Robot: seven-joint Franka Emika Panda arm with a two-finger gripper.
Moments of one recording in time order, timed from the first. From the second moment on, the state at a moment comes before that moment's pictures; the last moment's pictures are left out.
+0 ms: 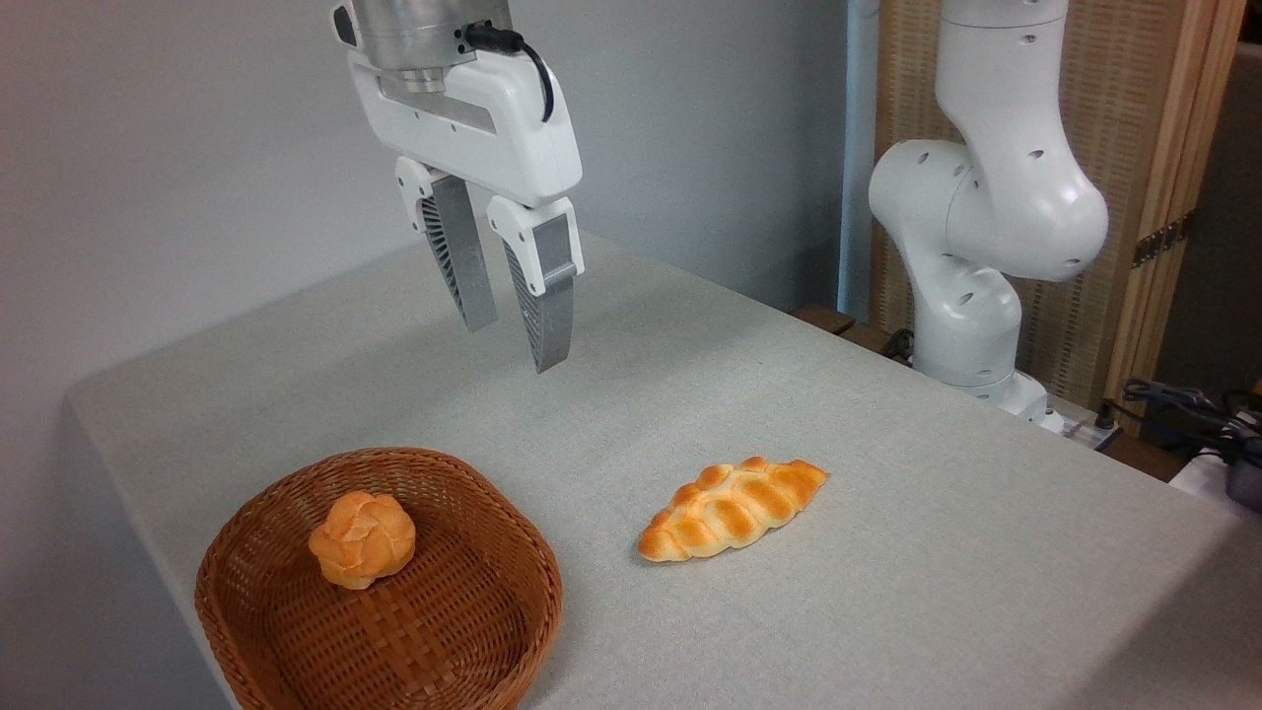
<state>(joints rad) -0.03 -0.01 -0.02 -1.58 0.00 1.56 0.71</state>
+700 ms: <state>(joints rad) -0.03 -0.01 -0.02 -1.58 0.00 1.56 0.71</state>
